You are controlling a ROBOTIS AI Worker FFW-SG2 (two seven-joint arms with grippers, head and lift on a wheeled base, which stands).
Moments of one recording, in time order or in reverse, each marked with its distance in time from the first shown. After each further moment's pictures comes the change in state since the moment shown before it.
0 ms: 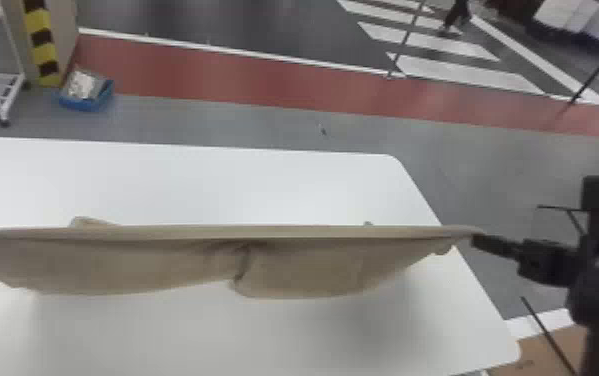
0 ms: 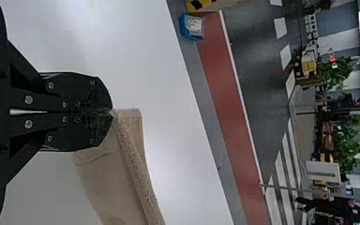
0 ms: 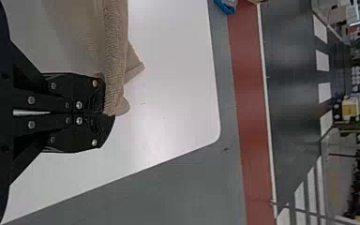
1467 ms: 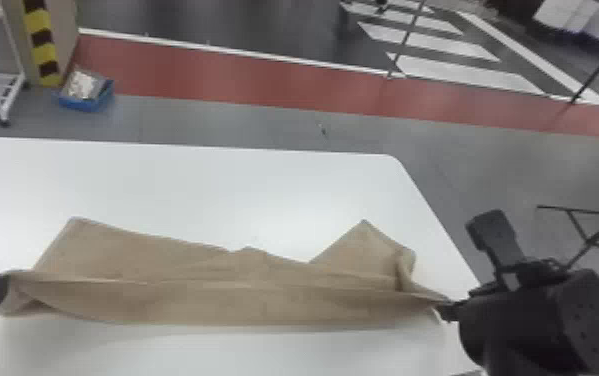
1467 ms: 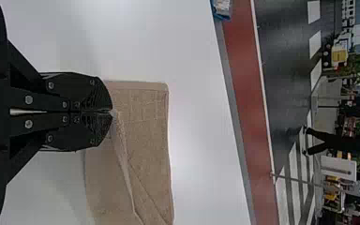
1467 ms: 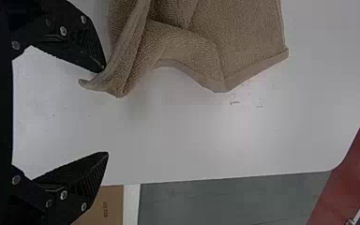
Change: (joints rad) left arm 0.047 -0.050 -0.016 0.067 0.004 -0.014 -0.047; right arm 0.157 -0.045 0.386 0.126 0.591 -0.079 0.076
